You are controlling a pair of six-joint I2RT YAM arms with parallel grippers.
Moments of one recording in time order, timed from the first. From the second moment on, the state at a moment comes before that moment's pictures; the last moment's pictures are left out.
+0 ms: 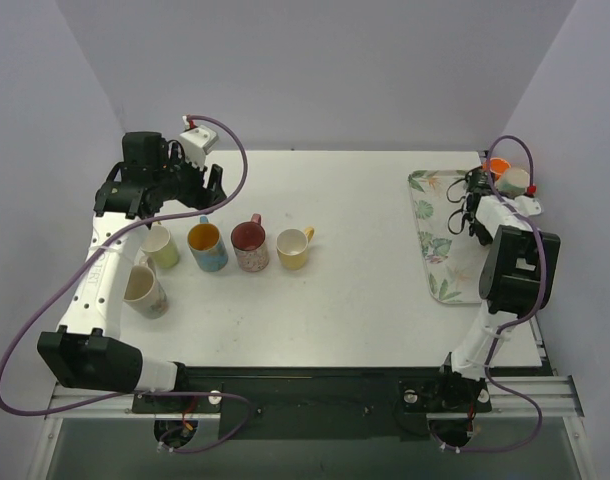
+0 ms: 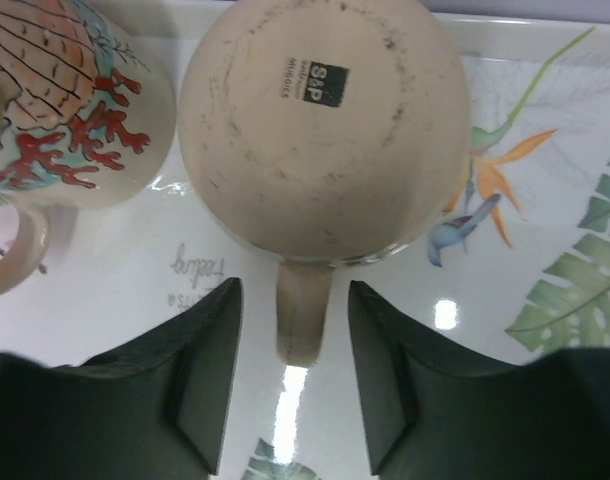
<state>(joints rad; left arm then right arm) -0.11 1.39 1.53 -0.76 0.41 0.30 -0.20 1.89 1.29 -0.53 0.76 1.09</state>
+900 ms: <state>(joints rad) -0.38 1.33 1.37 -0.72 0.58 0.39 -0.06 1.21 0.89 -0.44 0.14 0.88</state>
